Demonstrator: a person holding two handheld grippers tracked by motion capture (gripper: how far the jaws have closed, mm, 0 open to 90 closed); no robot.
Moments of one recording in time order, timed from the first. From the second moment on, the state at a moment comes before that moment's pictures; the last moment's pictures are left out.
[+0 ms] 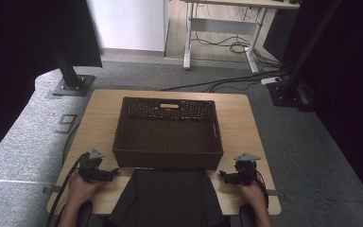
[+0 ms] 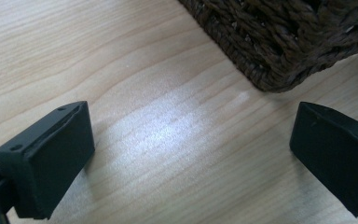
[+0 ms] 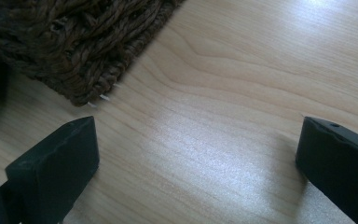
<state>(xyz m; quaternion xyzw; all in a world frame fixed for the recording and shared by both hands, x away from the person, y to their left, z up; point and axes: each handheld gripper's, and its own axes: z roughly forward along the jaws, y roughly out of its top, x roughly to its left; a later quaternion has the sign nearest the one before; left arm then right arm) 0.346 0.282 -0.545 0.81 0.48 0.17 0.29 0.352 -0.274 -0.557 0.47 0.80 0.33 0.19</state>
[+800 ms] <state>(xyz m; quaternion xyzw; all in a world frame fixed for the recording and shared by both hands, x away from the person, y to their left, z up) 0.296 0.206 -0.510 0.84 0.39 0.10 0.37 0.306 -0.225 -0.524 0.43 0.82 0.37 0.09</state>
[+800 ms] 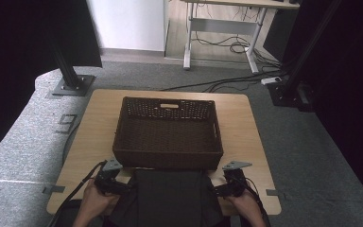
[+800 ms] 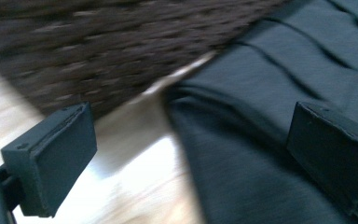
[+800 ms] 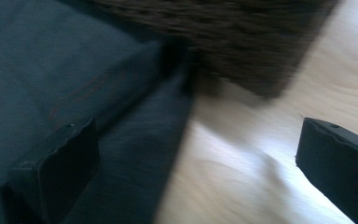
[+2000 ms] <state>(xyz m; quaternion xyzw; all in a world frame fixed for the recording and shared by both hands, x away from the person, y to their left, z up) 0.281 0.172 -0.534 0.85 0.39 0.00 0.35 0.305 -0.159 -0.536 0.39 0.84 0.37 -0.06</state>
